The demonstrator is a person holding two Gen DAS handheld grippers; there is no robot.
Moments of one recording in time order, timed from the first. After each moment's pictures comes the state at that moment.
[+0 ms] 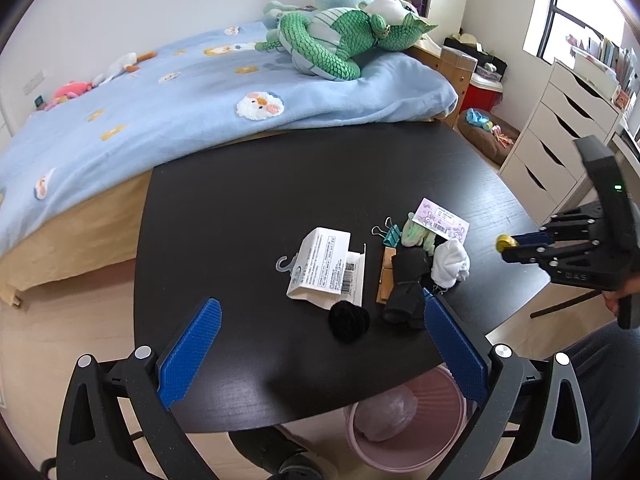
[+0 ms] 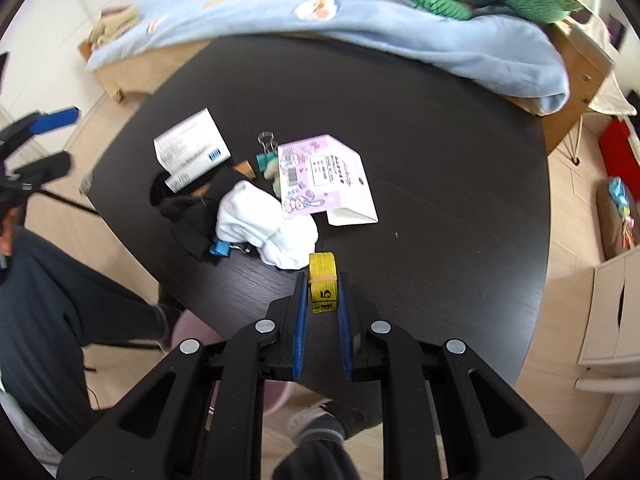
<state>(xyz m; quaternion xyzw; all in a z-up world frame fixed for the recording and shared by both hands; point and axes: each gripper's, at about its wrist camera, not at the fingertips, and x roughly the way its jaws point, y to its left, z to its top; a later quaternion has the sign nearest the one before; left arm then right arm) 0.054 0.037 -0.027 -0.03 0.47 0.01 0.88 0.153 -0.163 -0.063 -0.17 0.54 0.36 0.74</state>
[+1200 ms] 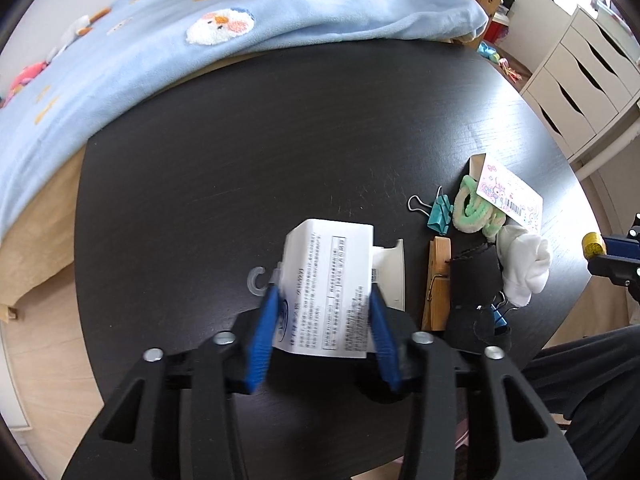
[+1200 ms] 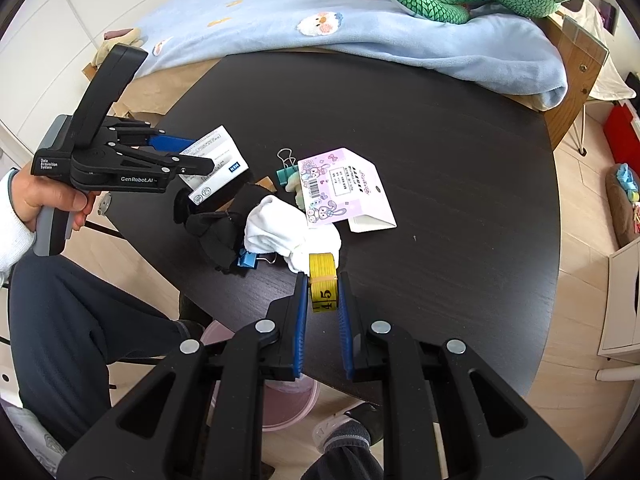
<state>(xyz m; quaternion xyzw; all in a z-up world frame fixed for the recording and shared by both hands) 0.140 0.048 -0.103 -0.02 0.58 -0.02 0.81 0.147 -0.163 -0.060 -0.14 0.54 0.37 0.74</state>
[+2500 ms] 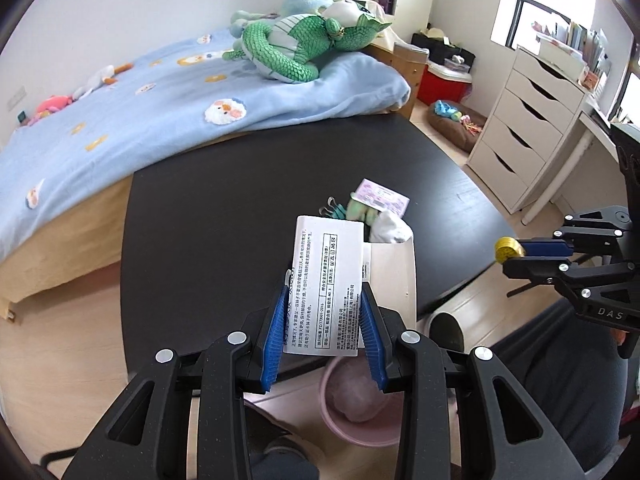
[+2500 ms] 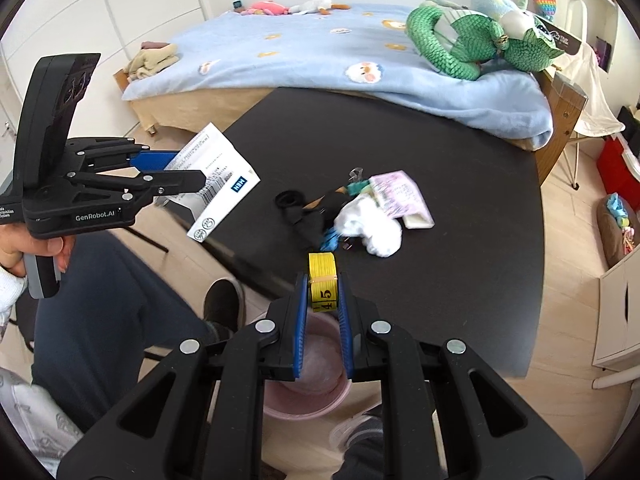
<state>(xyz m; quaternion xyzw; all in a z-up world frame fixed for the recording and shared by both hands) 0.016 -0.005 -0.008 -0.03 0.46 -0.03 0.89 0.044 -0.177 0.009 -0.14 0.47 0.40 0.77</state>
